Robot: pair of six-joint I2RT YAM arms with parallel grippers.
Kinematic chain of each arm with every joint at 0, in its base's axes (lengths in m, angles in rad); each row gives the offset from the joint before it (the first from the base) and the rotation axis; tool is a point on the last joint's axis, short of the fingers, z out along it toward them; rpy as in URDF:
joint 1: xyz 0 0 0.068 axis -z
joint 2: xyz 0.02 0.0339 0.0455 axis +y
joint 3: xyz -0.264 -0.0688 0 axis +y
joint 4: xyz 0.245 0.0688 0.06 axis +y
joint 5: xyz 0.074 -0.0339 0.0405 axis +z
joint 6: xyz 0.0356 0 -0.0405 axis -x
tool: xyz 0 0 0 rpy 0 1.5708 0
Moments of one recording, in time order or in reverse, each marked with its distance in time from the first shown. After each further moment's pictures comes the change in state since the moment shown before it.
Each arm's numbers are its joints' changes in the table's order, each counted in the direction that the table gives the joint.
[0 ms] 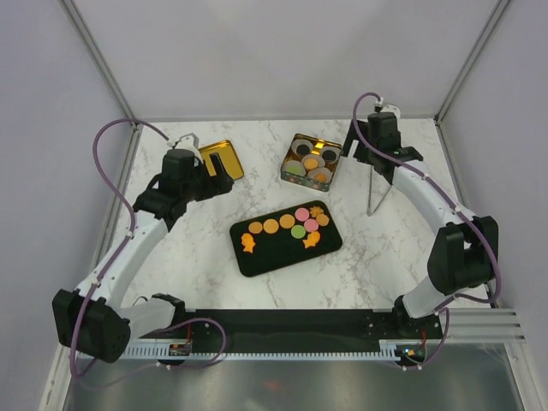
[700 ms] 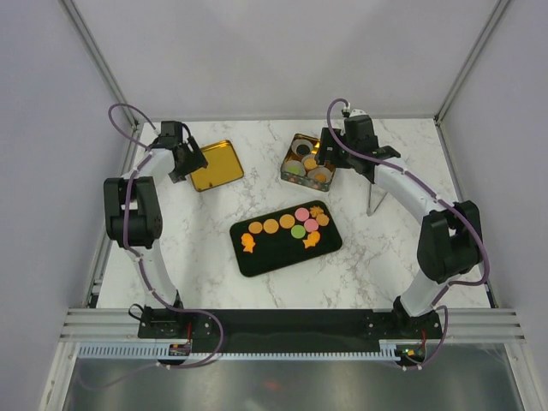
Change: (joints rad) left arm -0.335 0.870 -0.484 -0.023 0.048 0.003; right arm -0.135 0.135 -0.082 -0.036 0.187 0.035
